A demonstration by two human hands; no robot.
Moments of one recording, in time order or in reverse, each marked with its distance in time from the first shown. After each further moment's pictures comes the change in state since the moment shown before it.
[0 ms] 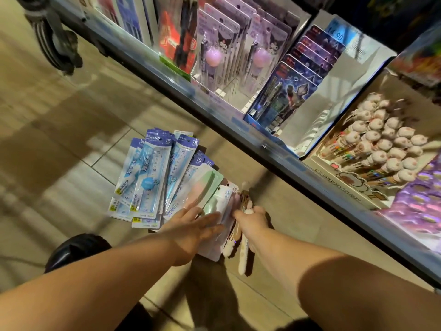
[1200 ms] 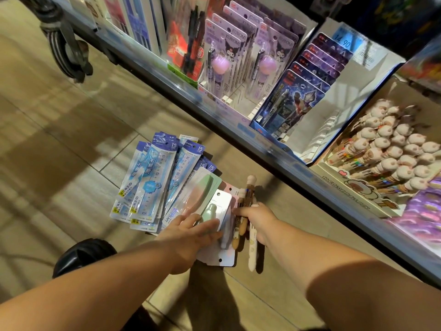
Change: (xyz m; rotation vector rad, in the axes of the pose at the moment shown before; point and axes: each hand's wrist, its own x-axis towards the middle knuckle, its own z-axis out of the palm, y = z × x) left_hand -0.012 -0.007 -0.002 -0.096 -0.077 -0.057; right_hand 0.004 -0.031 -0.006 0.003 -0.219 -0.005
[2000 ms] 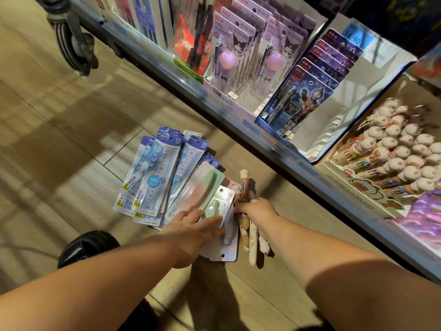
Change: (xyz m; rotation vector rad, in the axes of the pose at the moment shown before) left_hand 0.002 0.002 -0.007 0.033 -0.074 -0.010; right_hand -0.007 -0.011 0.002 -0.227 0.065 -0.057
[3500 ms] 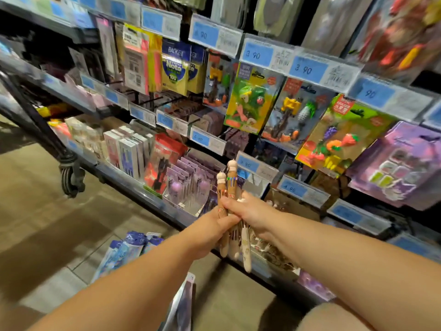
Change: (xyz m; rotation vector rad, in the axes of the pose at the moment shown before) left_hand -0.048 0.120 -0.257 -1.502 0.440 0.376; right_hand -0.217 -0.113 -0.183 0.146 -0.071 -0.743
